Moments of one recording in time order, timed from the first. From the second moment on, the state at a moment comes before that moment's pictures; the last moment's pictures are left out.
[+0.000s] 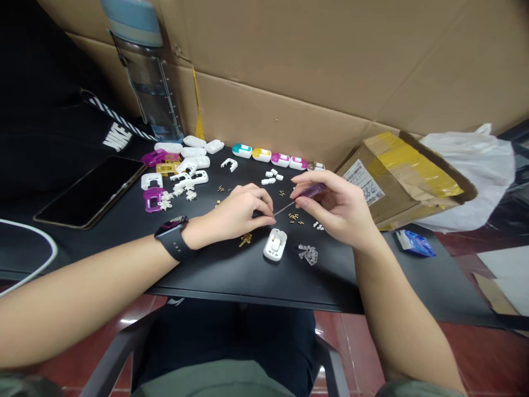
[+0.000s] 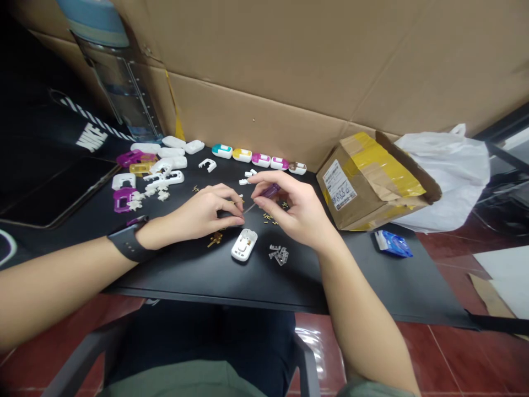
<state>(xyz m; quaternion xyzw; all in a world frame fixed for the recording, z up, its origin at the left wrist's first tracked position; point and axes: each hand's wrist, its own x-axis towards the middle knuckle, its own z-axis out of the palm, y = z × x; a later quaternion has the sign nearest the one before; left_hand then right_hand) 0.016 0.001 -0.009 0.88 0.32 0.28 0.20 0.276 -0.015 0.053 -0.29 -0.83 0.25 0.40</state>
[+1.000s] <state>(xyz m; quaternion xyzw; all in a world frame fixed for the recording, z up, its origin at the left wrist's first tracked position) 0.013 -0.002 -0.005 0.89 0.32 0.27 0.19 0.273 -0.015 0.053 -0.27 -0.85 0.23 0.39</state>
